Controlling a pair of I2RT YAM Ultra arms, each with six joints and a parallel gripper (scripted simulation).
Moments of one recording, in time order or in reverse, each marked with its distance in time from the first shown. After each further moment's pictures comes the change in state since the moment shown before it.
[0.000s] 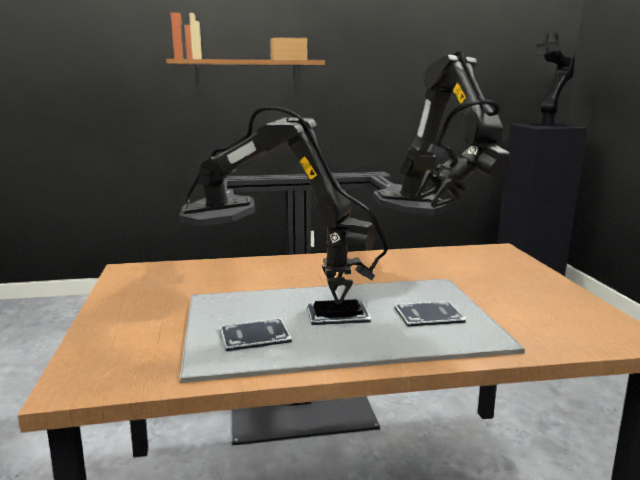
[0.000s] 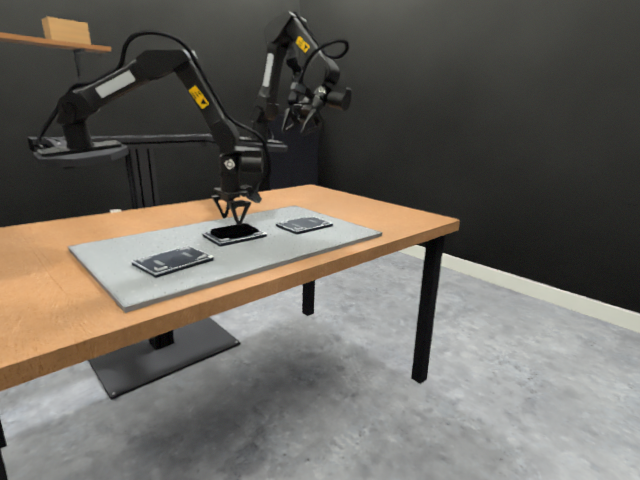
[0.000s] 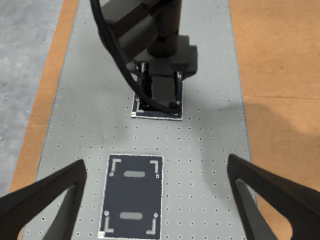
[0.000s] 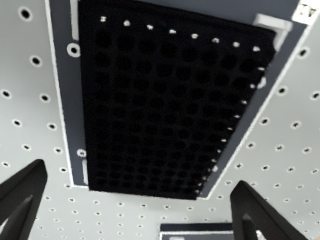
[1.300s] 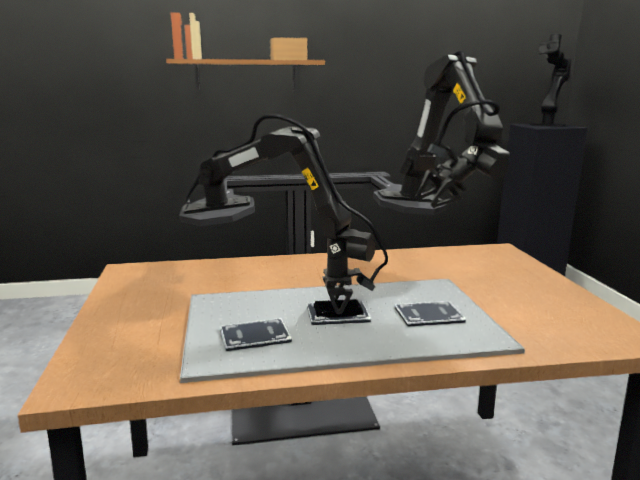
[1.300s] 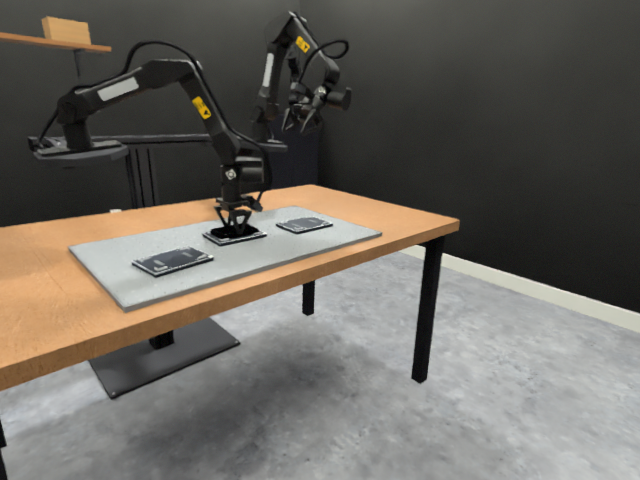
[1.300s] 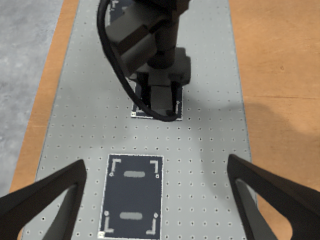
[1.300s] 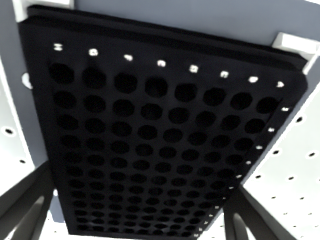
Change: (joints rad) left arm 0.000 0.000 0.000 0.000 0.000 0.000; right arm -0.008 0.092 0.045 0.062 0.018 -0.009
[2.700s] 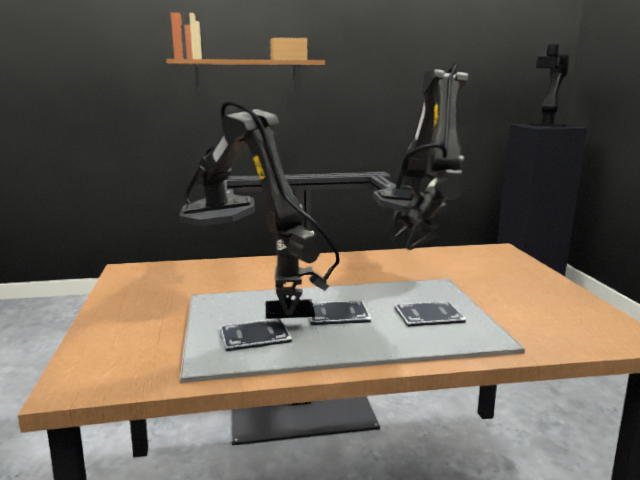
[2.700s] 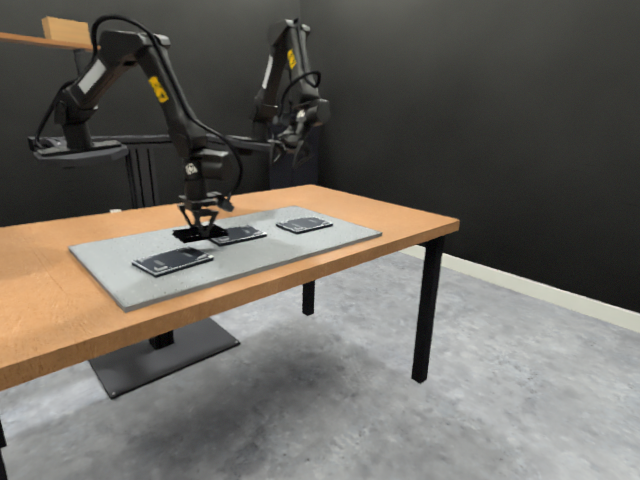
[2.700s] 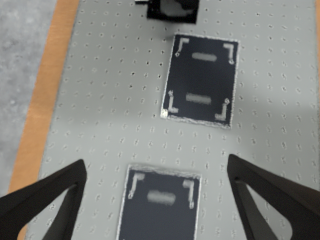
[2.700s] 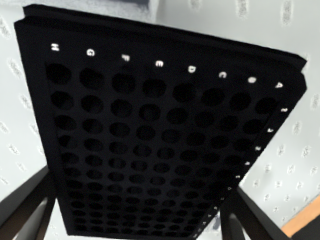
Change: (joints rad) left arm -0.362 0.248 -0.116 0.756 -0.224 -0.566; right arm -0.378 -0.262 -0.306 0.080 0.008 -0.373
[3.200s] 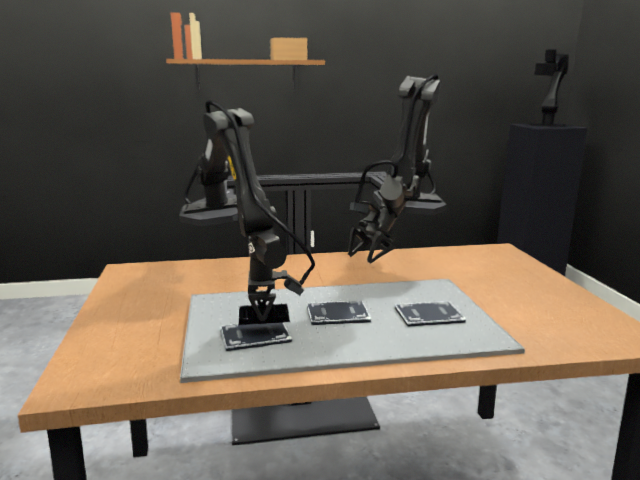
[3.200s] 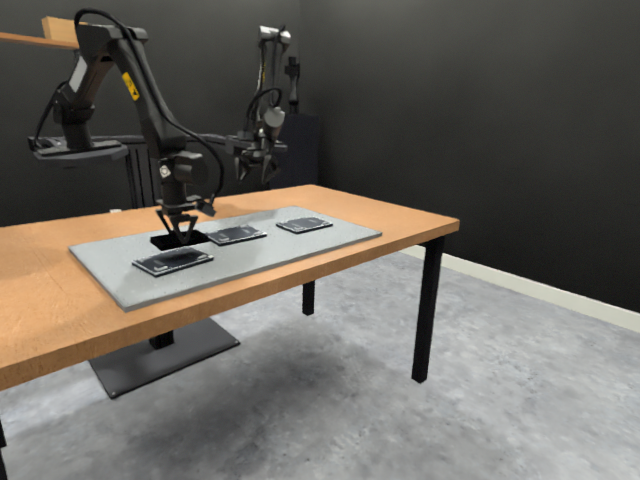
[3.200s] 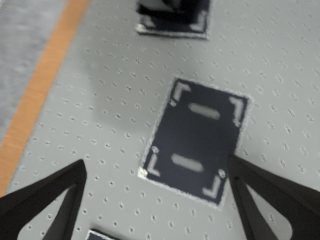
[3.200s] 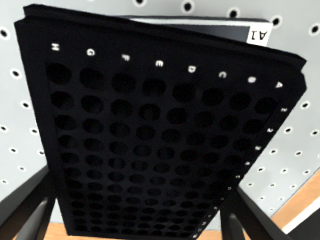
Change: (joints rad) left arm -0.366 0.163 -0.224 0.715 -0.234 -0.527; right arm -0.190 -0.043 -0.031 0.018 -0.009 -0.201
